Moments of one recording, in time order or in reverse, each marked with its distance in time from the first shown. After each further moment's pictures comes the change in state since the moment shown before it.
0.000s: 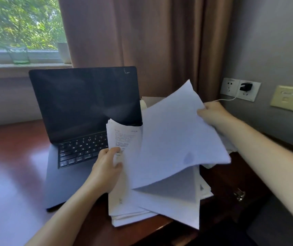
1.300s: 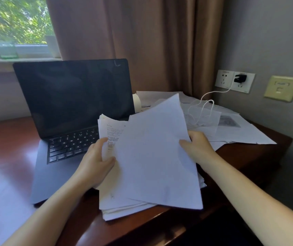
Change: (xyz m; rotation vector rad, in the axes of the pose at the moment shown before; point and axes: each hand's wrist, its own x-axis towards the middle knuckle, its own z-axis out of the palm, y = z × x) left_hand -0.004 0.000 -0.002 0.035 0.013 0.021; right_hand -0.080 0.059 0.041 0.103 -0.138 -0.010
